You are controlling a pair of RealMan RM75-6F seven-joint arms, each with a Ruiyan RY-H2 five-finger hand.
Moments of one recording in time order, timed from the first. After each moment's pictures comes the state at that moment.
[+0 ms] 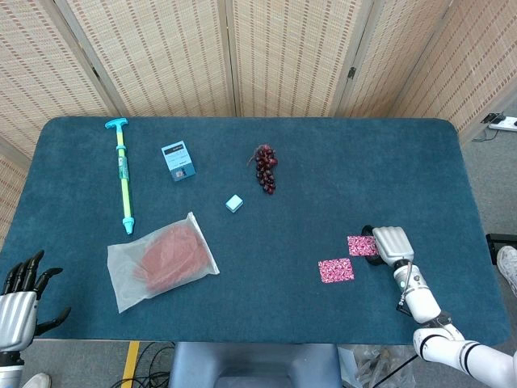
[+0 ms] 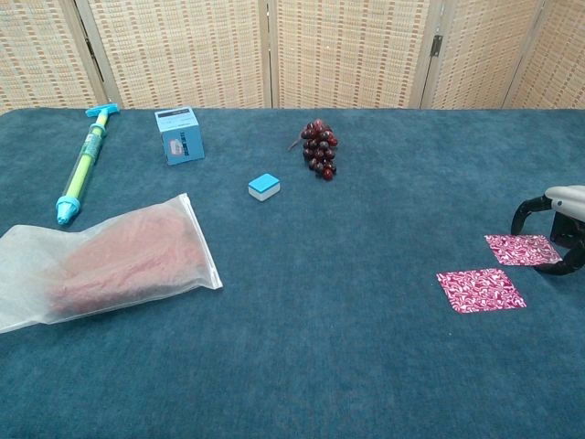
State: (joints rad) left arm -0.01 -1.18 -0.02 -1.66 1.50 1.54 0.14; right arm 0.51 -1.53 0.11 -1.15 -1.14 0.85 -0.15
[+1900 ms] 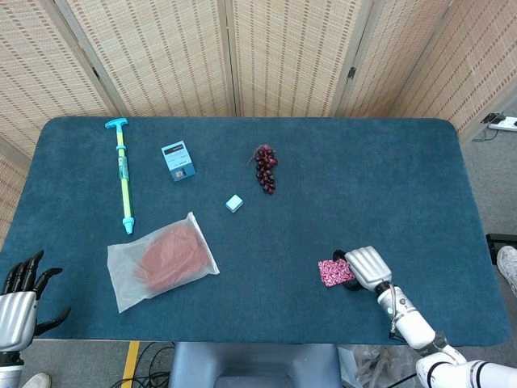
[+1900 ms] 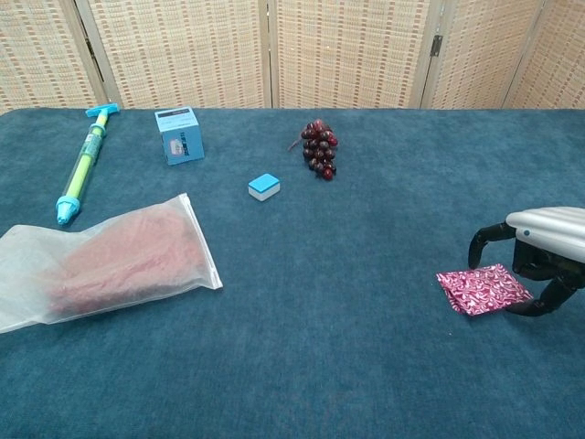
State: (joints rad) left arm -0.01 -1.18 -0.02 -1.66 1.50 1.54 0.13; right arm 0.49 -1.44 0.01 -1.44 -1.32 0.93 -0.18
